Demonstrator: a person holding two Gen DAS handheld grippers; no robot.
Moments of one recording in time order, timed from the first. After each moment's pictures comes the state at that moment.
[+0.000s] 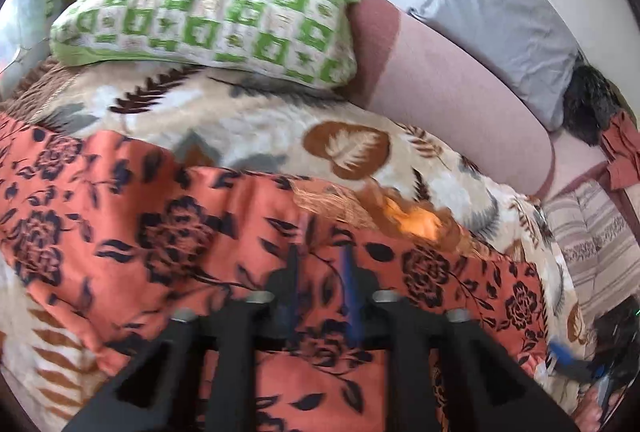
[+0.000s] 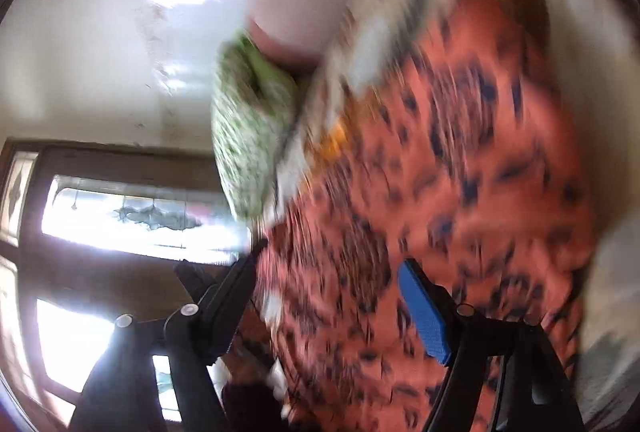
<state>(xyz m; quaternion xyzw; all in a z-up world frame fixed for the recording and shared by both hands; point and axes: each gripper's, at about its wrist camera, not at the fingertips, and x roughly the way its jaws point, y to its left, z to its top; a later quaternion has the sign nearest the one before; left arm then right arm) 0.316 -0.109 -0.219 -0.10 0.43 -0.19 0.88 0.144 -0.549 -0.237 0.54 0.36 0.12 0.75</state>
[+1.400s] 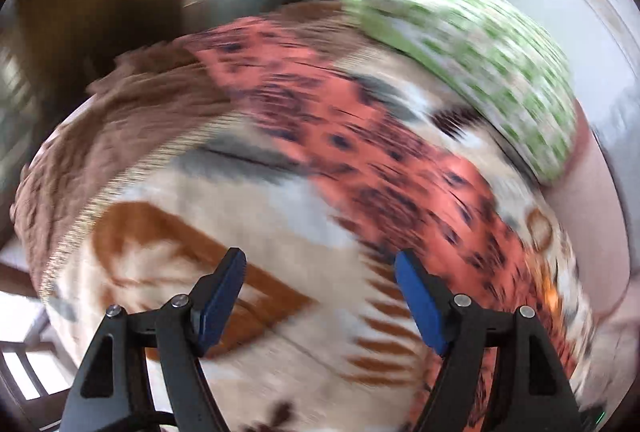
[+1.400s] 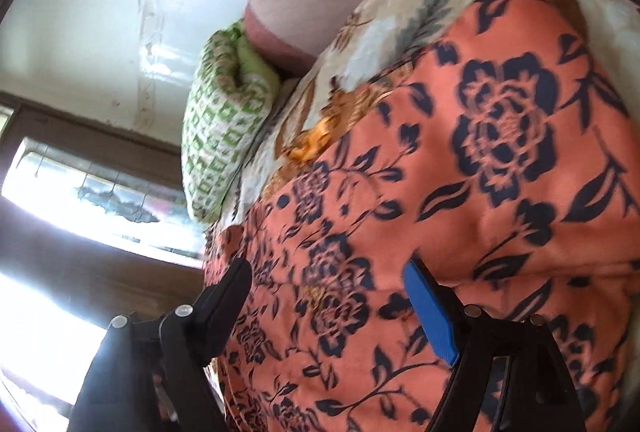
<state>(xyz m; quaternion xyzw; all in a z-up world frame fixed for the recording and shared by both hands) 0.281 0.166 -0.216 -0.25 0.49 0.11 0.83 0.177 -0.480 -0.266 0.46 0.39 0.10 0.79</state>
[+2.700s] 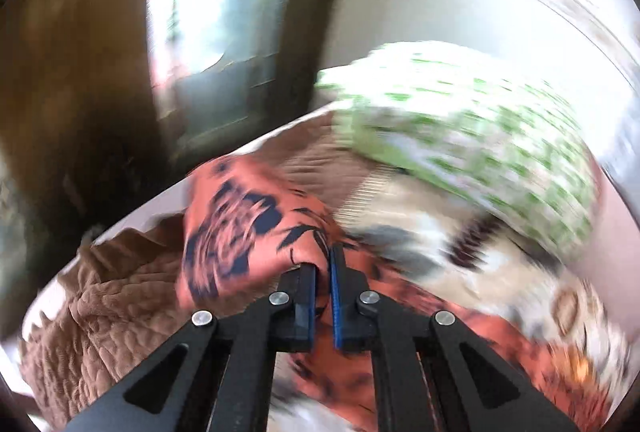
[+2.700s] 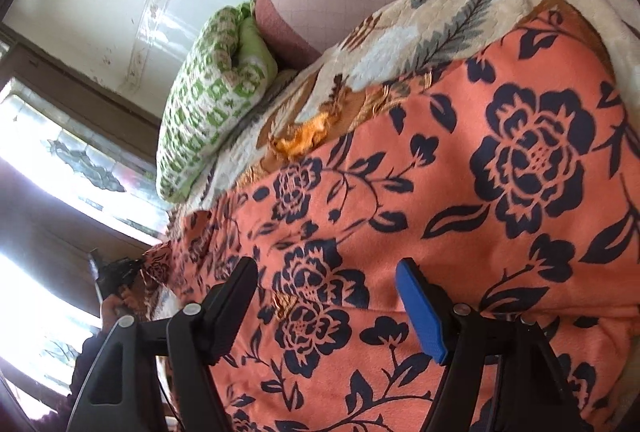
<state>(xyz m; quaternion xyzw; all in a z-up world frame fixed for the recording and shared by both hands) 0.383 0.171 -0.175 -0.12 0.37 0.08 0.92 0.198 -0.465 -0.267 0.38 0.40 0.07 0.83</state>
